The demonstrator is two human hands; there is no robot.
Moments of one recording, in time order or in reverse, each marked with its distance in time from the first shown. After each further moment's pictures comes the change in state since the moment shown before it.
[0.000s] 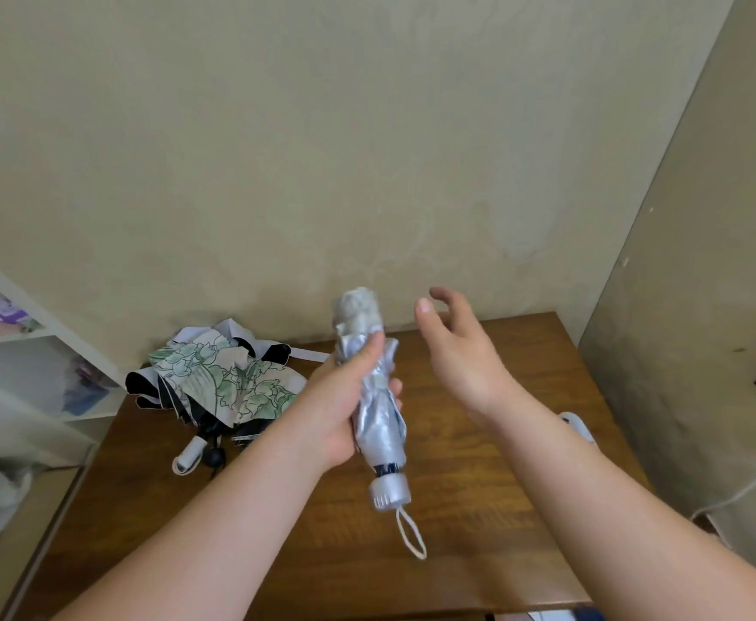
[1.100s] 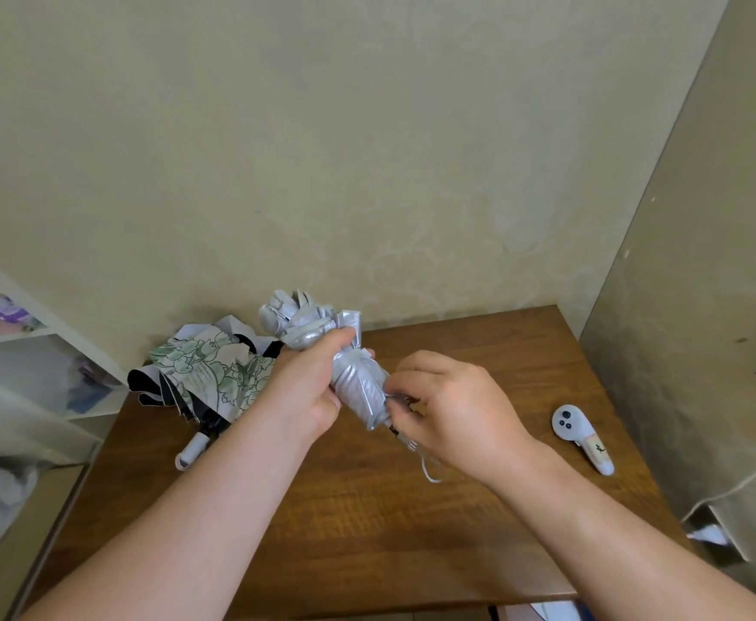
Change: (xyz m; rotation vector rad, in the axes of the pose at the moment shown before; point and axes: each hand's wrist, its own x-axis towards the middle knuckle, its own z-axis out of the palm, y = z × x) left_hand 0.019 0.018 -0.015 -0.035 0.249 0.165; right_hand -0.046 0.033 -0.003 -0.772 -0.105 -0.774
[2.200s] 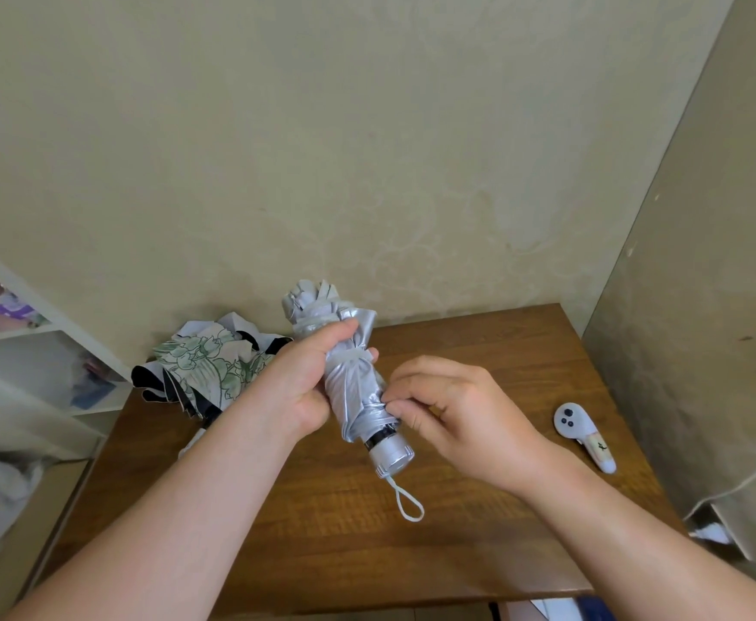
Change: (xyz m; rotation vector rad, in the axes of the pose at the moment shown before) left_hand -0.016 0.015 -0.005 0.046 -0.113 -0.169; right_hand -0.005 -0.005 -0.021 0.312 -0.036 -0.116
